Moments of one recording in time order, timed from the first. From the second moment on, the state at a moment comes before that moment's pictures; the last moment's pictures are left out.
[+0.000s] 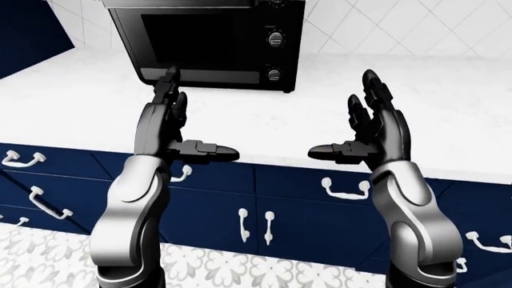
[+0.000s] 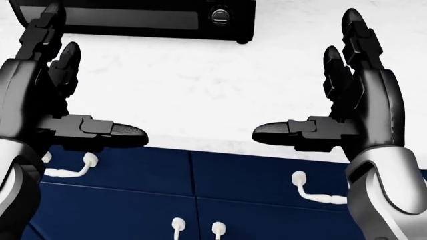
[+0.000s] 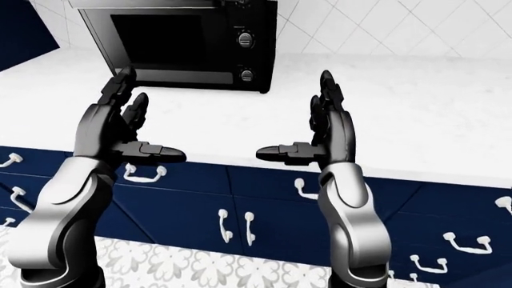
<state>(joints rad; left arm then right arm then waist) -0.47 0.17 0.13 -0.56 -0.10 0.88 -0.03 -0.37 -0.13 -0.14 -0.54 0.22 0.71 -0.11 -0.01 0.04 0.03</state>
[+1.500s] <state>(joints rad) -0.34 0.14 0.14 -0.96 -0.07 1.00 -0.04 -0.33 -0.17 -0.22 -0.56 0.32 0.65 -0.17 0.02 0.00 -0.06</state>
